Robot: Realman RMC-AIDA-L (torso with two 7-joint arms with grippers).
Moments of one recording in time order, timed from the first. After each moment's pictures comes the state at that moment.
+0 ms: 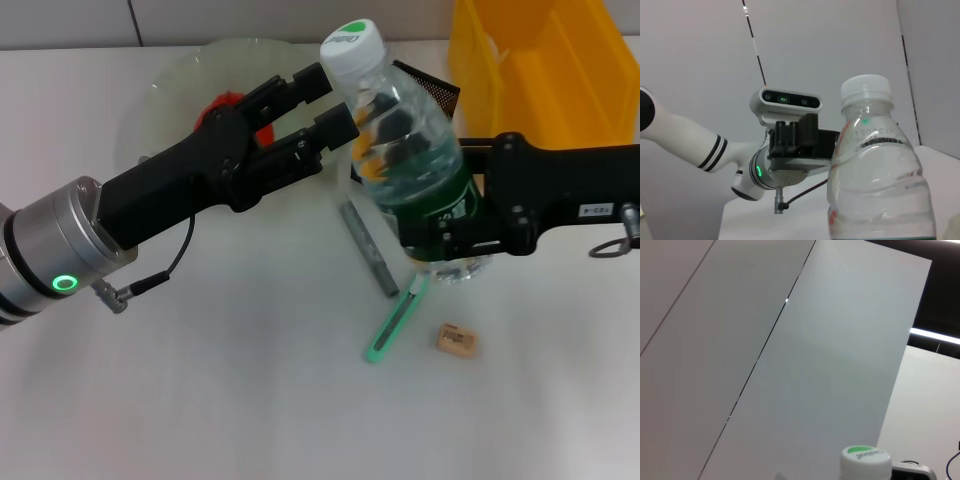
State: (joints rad) left arm -0.59 -2.08 0.94 0.18 1.30 1.82 -1.16; right arm 0.54 2.08 2.31 0.88 1.29 -1.80 1.51
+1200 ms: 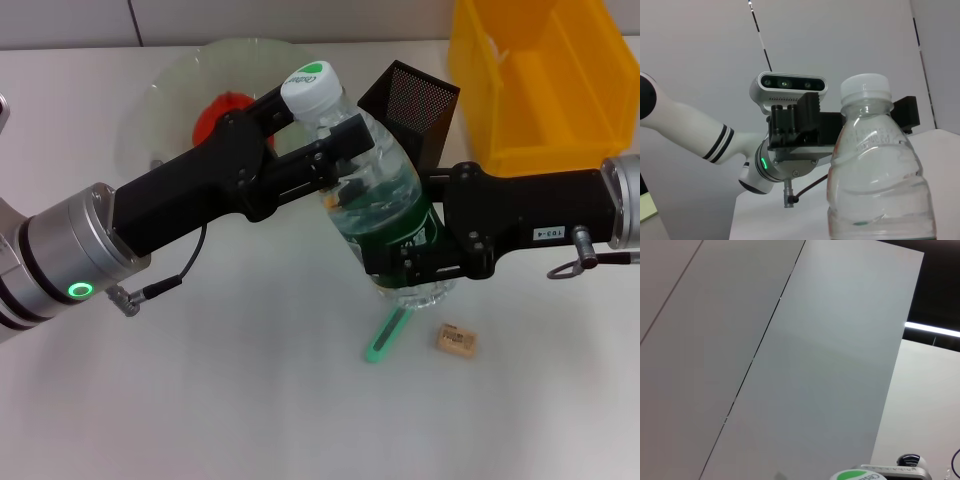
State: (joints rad) left arm -0.62 -2.08 0.95 0.12 1.30 1.82 -1.07; right arm 0.58 2.08 2.25 0.74 1.29 -1.73 1.47
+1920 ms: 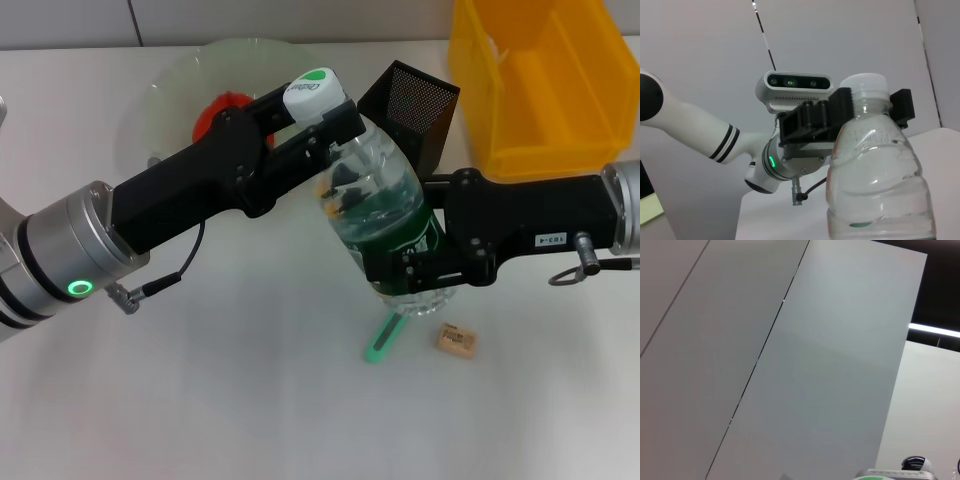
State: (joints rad) left arm -0.62 -2.08 0.94 0.12 1.29 1.81 -1.06; right arm 0.57 2.08 2.24 0.74 1.29 -1.75 1.47
